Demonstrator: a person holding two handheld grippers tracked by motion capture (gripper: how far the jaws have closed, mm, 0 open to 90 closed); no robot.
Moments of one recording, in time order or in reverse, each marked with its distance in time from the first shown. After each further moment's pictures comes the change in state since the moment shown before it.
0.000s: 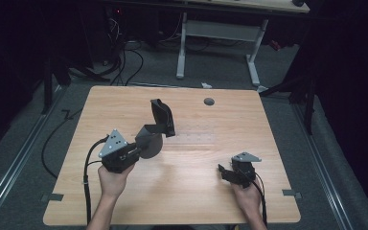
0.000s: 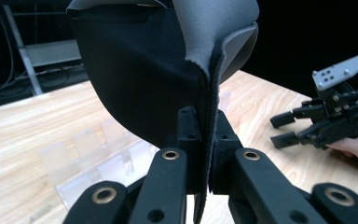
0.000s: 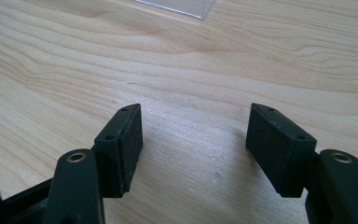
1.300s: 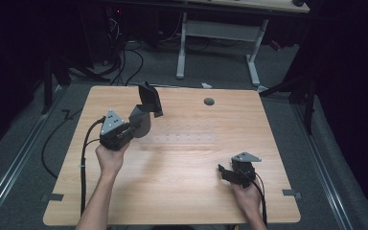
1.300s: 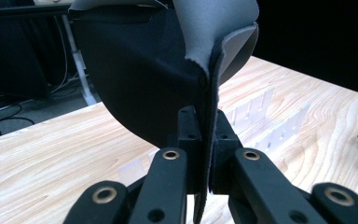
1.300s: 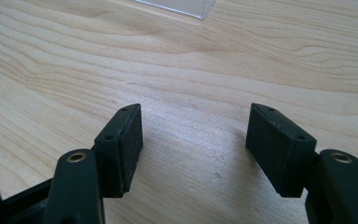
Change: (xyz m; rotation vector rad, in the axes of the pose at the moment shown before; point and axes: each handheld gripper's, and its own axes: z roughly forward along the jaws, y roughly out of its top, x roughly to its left) left arm 0.052 0.019 0.041 -0.053 0.126 0.090; right arm 0.000 0.000 0.000 0.001 0.000 0.001
